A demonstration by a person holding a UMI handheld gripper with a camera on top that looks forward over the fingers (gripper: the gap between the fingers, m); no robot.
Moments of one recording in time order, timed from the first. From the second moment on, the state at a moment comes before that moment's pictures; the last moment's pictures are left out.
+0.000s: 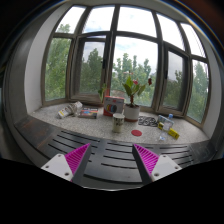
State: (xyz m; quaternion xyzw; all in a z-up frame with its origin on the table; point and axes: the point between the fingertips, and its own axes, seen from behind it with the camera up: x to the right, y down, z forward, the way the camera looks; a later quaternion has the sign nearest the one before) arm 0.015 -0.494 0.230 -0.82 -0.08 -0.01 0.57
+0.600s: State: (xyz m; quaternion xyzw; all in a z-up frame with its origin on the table) arm 0.295 -0.375 0.104 -0.84 0.00 -0.09 0.54
